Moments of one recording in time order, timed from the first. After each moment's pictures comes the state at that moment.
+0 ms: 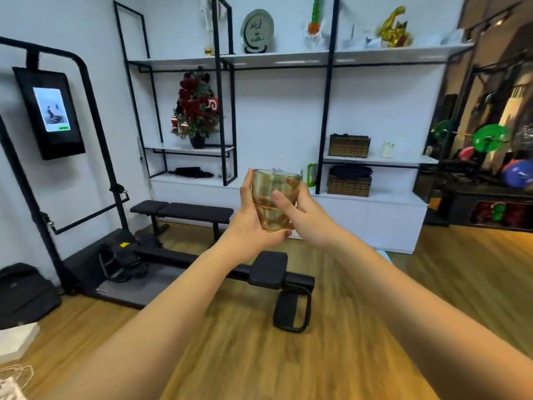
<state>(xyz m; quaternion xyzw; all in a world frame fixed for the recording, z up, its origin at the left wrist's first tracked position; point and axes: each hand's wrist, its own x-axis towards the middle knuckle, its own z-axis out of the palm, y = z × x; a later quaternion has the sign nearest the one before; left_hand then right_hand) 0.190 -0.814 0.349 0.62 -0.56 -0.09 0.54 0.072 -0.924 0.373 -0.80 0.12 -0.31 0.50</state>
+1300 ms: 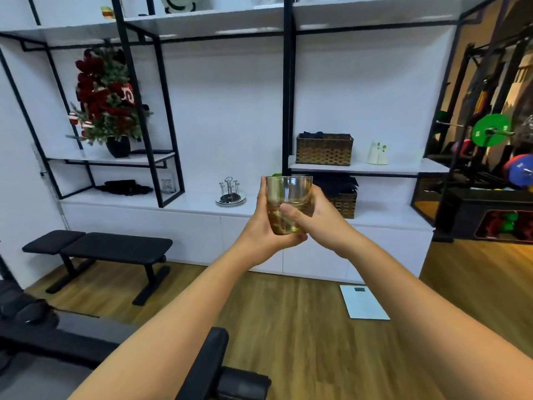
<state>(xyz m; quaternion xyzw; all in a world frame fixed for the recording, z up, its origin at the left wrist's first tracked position) 0.378 -1.588 0.287 0.55 -0.56 -0.21 0.58 0.236 -1.678 0.326 -0.81 0.19 -0.33 0.45</state>
